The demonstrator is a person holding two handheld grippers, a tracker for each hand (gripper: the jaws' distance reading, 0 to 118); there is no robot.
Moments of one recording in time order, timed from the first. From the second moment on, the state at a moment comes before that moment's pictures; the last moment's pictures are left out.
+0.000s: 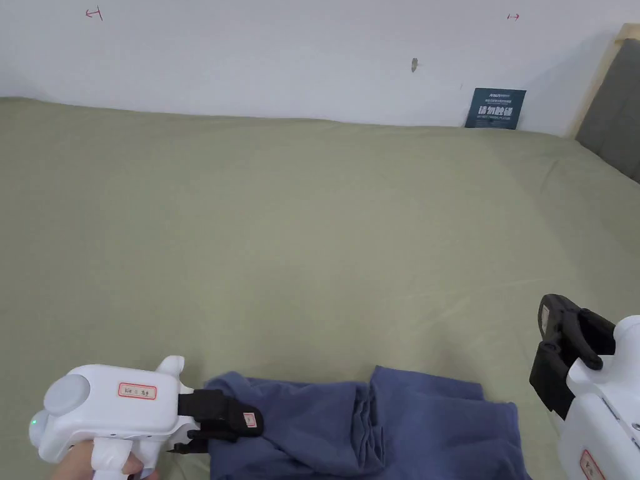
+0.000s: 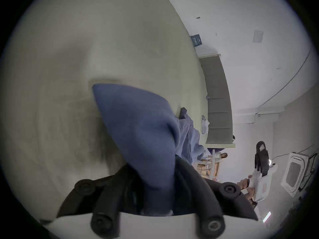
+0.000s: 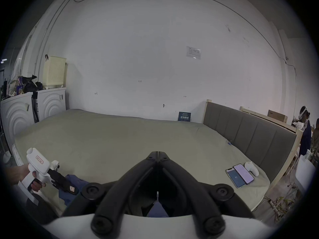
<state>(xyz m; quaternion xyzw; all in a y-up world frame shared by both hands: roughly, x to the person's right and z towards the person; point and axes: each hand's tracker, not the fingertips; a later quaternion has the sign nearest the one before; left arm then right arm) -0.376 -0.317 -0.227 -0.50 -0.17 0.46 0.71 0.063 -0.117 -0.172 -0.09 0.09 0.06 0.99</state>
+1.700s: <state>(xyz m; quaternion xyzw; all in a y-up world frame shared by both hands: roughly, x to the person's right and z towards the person) -0.254 -0.218 -0.233 -0.48 -0.12 0.30 0.82 0.081 -0.127 -0.177 -0.10 0.09 0.02 0.99</state>
